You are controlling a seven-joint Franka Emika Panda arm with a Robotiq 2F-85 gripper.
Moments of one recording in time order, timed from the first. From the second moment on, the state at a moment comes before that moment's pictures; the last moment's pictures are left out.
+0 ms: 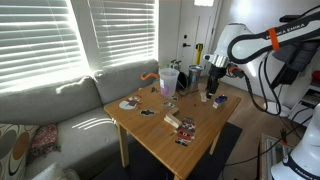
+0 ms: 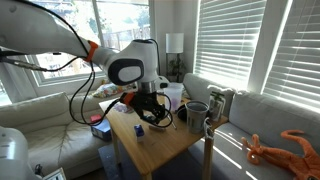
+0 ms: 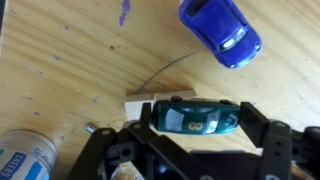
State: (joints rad) arm -0.01 -0.35 -0.18 -2.46 0.05 2.22 -0.54
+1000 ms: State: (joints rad) arm -0.01 -0.32 -0.20 -2.45 0.05 2.23 -0.62
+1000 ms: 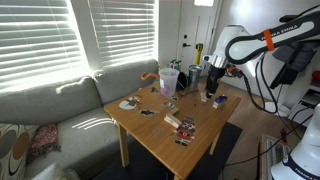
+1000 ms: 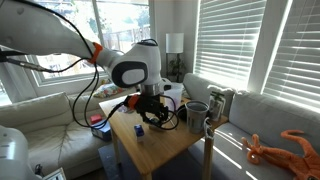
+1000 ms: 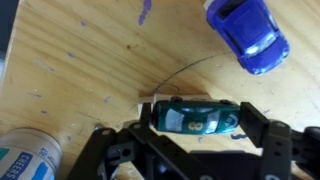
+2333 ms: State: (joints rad) arm -0.01 -0.23 -0.19 -2.39 0.05 2.23 -0.66
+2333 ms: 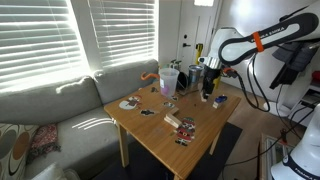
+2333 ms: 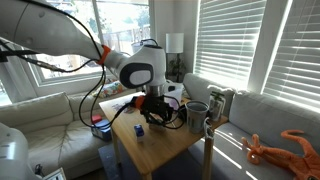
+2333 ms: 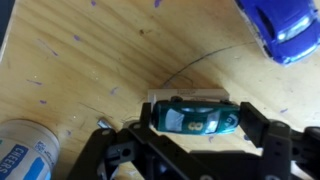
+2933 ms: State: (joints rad) arm -0.01 -0.23 -0.19 -2.39 0.05 2.23 -0.66
